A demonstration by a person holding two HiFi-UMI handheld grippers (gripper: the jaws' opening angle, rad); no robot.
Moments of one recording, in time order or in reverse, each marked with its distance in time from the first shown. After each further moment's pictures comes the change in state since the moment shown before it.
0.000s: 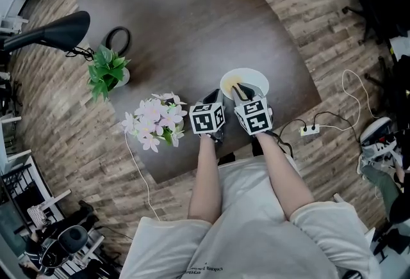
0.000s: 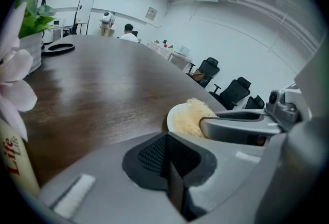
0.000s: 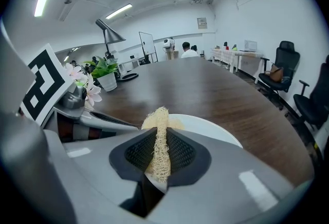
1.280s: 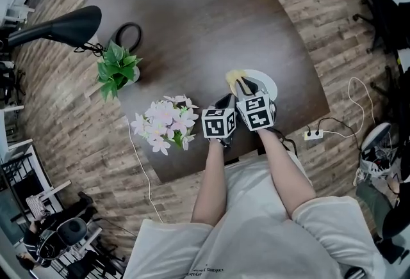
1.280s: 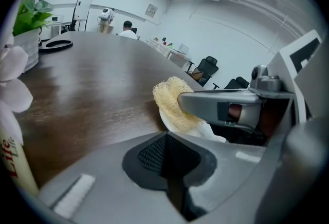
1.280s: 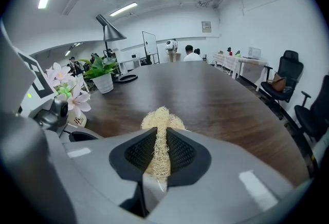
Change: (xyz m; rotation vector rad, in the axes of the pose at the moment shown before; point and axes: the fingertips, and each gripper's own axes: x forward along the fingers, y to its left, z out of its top) left arm 0.002 -0.001 -0.003 -0.010 0.027 -0.025; right arm 0.032 0.006 0.040 -0.057 -0.013 -0.014
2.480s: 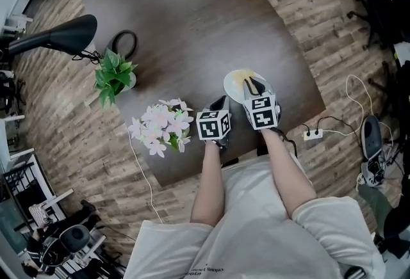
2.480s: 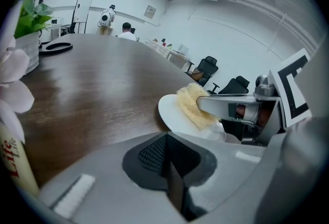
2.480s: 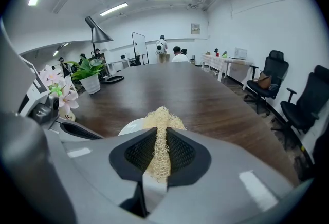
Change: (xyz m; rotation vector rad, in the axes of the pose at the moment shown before) left arm -0.001 0.000 0.000 0.018 -0.011 0.009; right arm -0.021 -0.048 -0.015 0.051 -0.016 -0.122
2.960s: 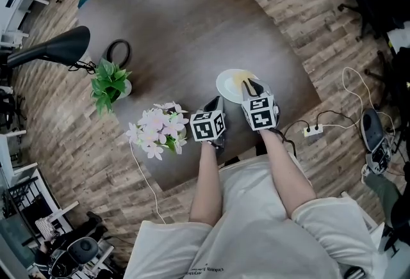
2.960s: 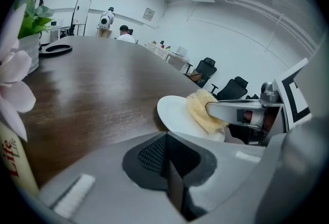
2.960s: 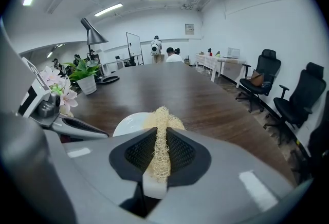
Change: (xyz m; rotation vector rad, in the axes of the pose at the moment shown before) left arm -0.002 0.000 0.001 0.013 -0.024 -0.005; right arm -0.018 -0.013 -0.013 0.037 -0.004 -0.049
